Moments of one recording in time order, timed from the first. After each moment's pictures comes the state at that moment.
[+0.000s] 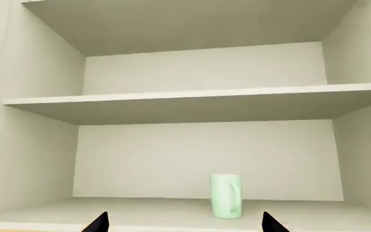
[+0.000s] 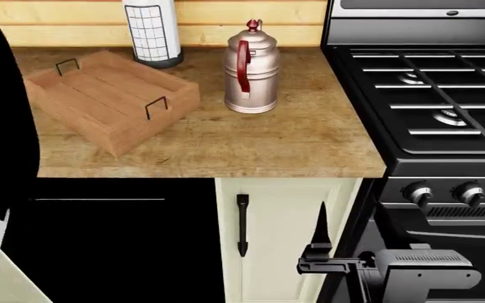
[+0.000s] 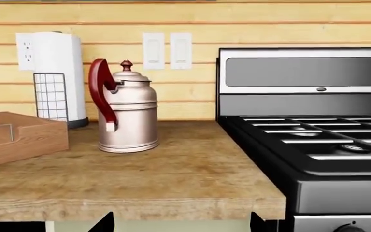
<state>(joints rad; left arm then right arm) -2.01 -0.04 0.11 -0.45 -0.08 -1.00 -0.15 -0.11 0.13 -0.07 -0.47 0.10 0.13 0.13</state>
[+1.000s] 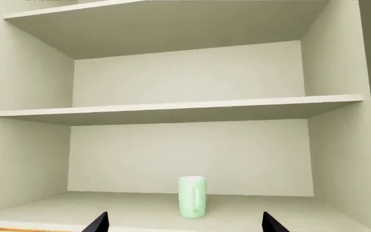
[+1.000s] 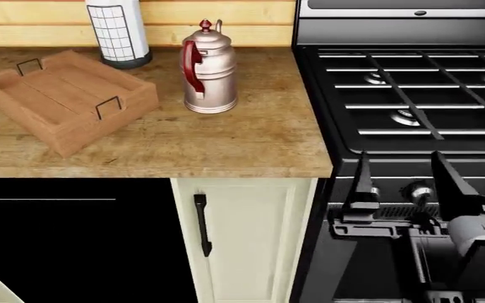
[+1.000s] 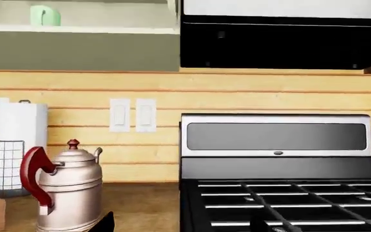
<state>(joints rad) -2.35 0.00 0.14 -0.75 -0.09 -1.12 -0.19 0.03 0.37 -0.05 -0.83 0.34 0.40 0.35</state>
